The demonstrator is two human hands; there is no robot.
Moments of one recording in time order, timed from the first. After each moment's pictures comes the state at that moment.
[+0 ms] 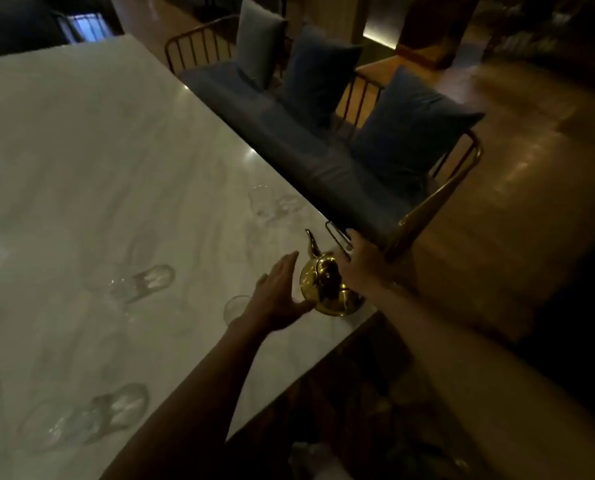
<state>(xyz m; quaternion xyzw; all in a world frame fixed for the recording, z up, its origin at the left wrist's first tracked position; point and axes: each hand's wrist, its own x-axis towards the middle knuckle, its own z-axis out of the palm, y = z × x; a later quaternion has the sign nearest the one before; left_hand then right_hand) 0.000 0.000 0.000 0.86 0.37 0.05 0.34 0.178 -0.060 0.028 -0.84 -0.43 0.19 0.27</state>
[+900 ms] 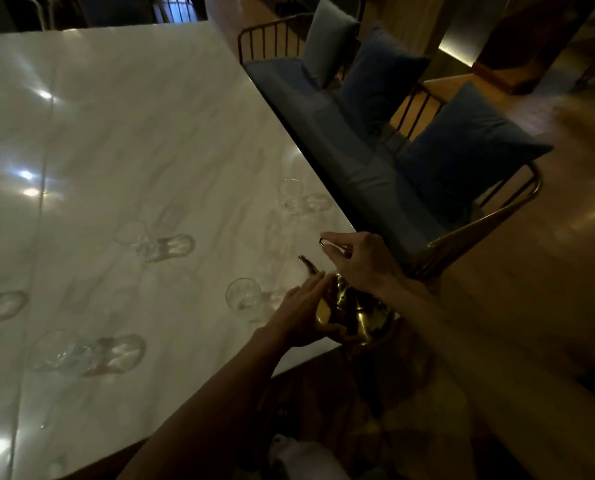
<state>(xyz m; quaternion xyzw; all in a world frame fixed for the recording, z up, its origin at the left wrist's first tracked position) 0.028 -0.050 -0.026 0.86 0.36 0.07 0.35 0.176 -0.065 0.084 -0.70 -0.63 0.20 0.26</state>
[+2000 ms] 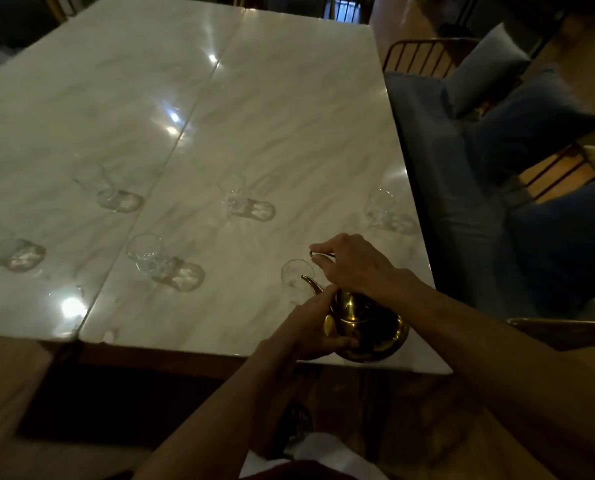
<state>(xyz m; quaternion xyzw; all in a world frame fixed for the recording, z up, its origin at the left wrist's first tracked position) -0.010 -0.098 -0.029 0.72 0.49 0.24 0.42 0.093 -0.023 0.094 -0.55 -0.79 0.26 0.04</state>
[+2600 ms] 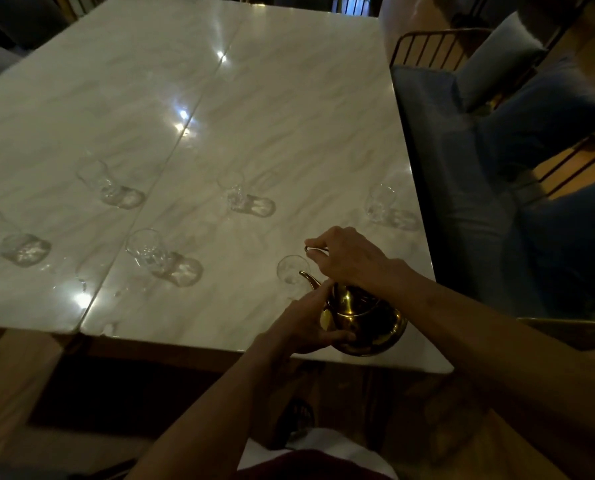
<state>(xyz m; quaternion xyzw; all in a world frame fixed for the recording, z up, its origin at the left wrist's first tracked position) 0.000 -0.096 -0.026 0.70 0.52 0.22 0.44 0.100 -0.018 0.097 -0.53 -0.80 0.26 0.04</state>
